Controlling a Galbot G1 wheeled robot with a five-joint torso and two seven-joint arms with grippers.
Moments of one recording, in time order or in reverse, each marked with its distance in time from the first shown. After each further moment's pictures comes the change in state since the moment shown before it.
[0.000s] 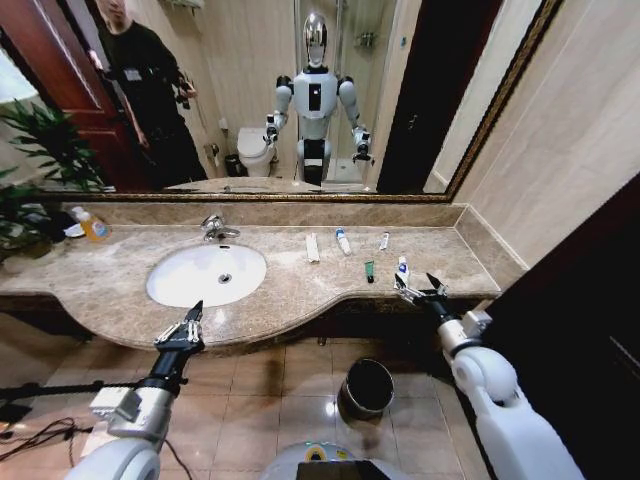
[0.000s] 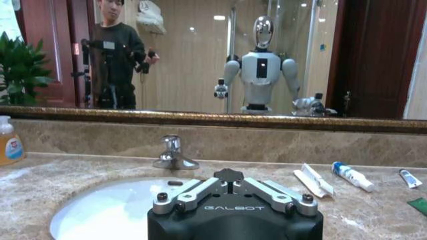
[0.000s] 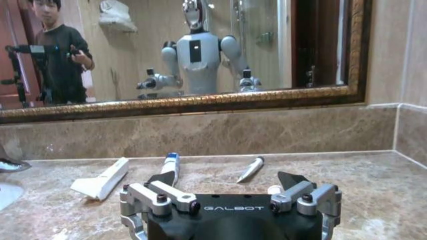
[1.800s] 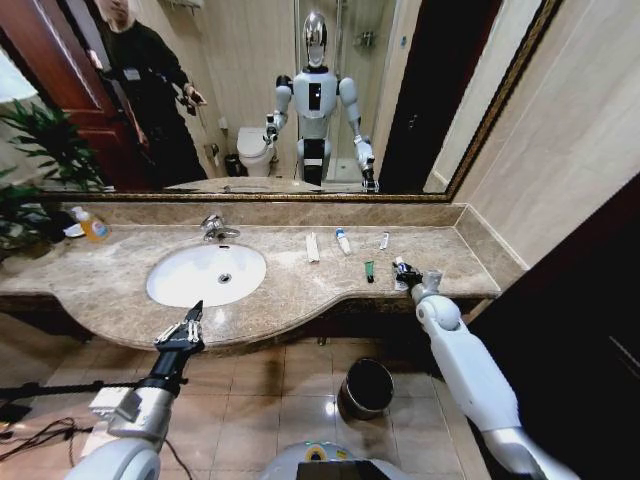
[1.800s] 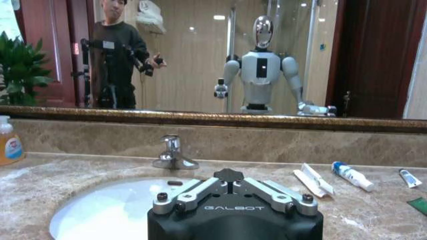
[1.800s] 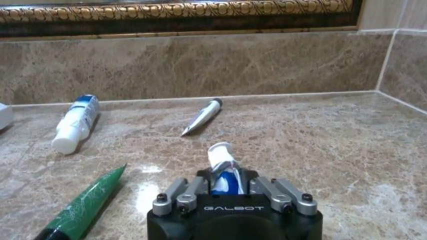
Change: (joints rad) left arm 0.000 0.000 0.000 0.000 0.000 0.000 0.000; right arm 0.428 0.008 -0.201 -0.484 -0.023 -0.136 0.149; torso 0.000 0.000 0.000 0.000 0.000
